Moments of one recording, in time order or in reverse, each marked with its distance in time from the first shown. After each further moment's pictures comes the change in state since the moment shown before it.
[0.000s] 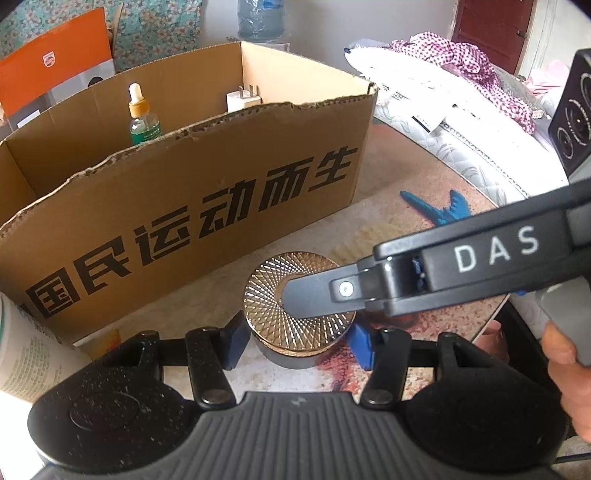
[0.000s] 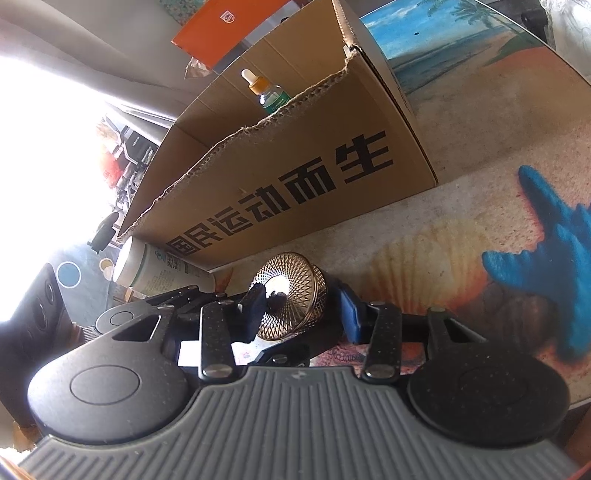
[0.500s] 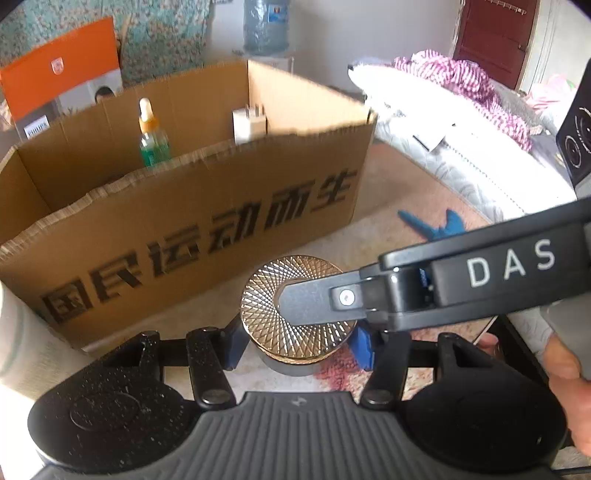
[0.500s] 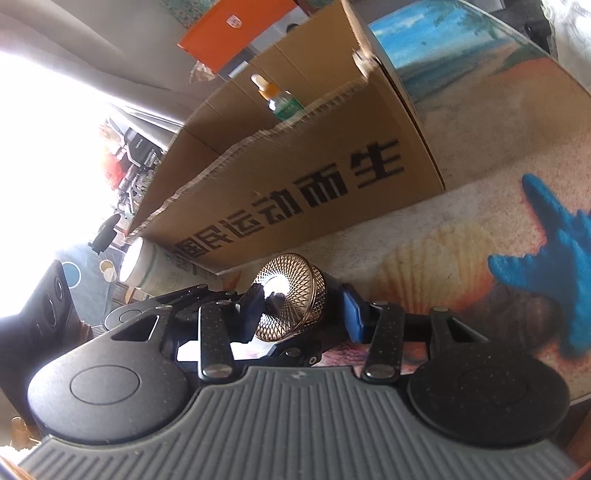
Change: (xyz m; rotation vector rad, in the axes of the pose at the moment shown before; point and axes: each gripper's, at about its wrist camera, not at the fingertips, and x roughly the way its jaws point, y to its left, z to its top) left arm -0.022 0.003 0.003 -0.017 -0.066 0.005; right arm -0.011 0.017 0.000 -0.040 -0.034 0.003
